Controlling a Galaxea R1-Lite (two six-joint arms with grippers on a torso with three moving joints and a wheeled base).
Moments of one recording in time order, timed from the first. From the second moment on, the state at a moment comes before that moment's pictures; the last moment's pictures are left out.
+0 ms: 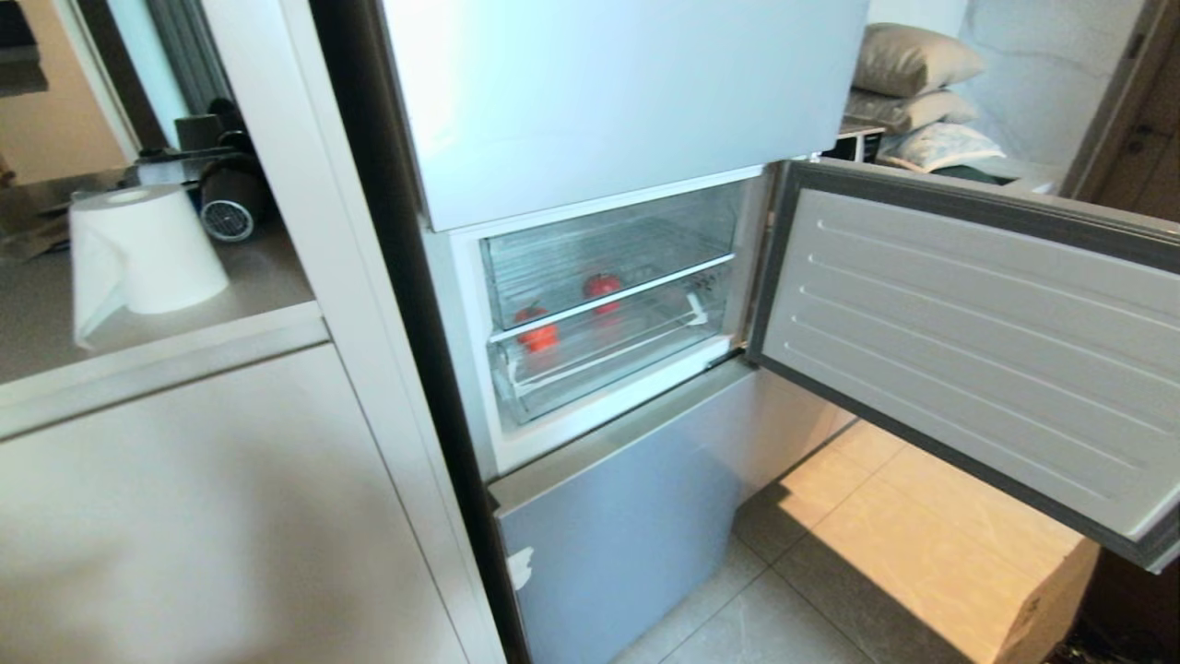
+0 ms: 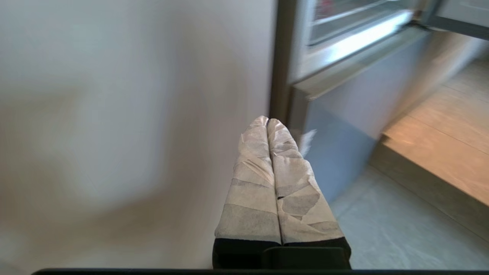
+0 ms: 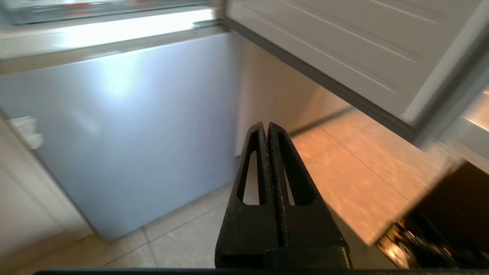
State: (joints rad) left arm 0.00 0.00 0.00 0.01 0.00 0.00; right arm 0.00 0.00 0.00 0.00 0.01 -0.07
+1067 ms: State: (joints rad) left arm 0.00 0.00 0.00 0.01 0.00 0.00; right arm -0.66 0.87 -0.34 -0.67 0.15 0.74
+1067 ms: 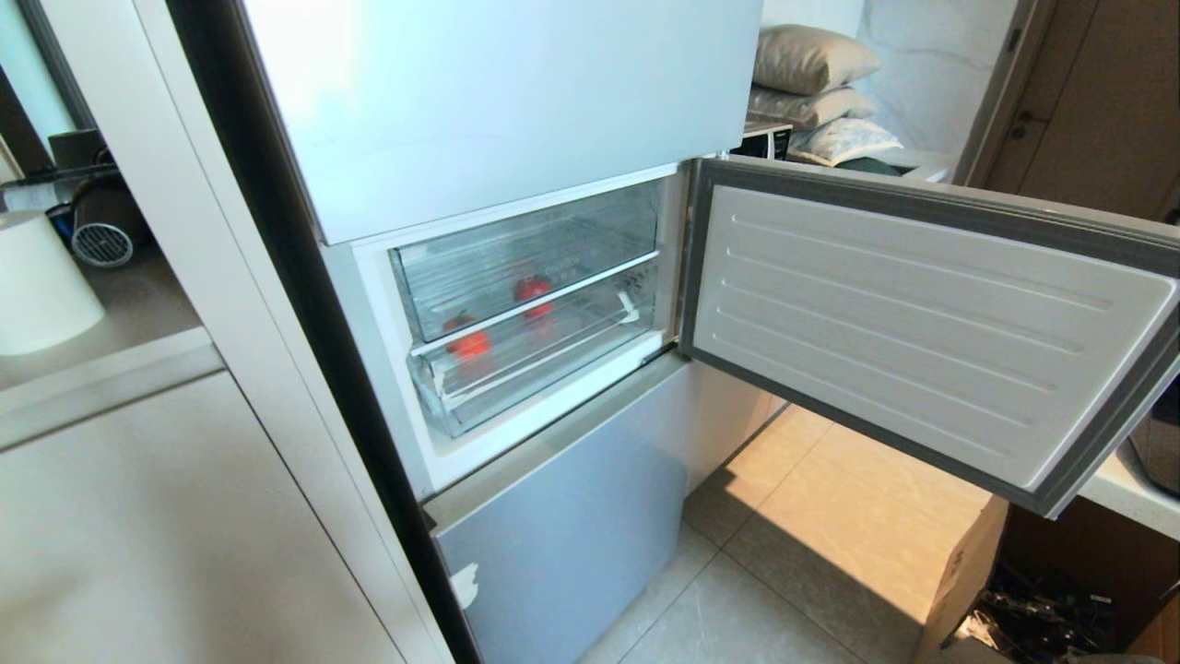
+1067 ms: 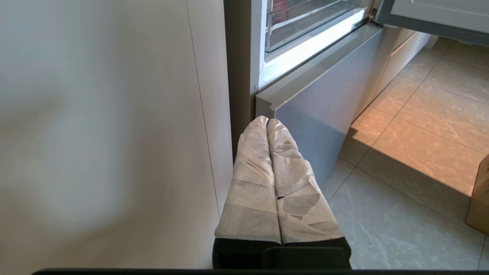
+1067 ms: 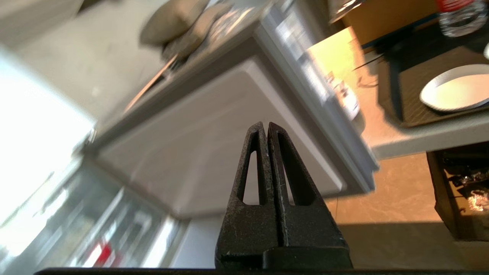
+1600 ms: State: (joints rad) left arm 0.00 0.00 0.00 0.01 0.00 0.00; right arm -0.94 1.57 -0.76 -0.90 0.33 0.98
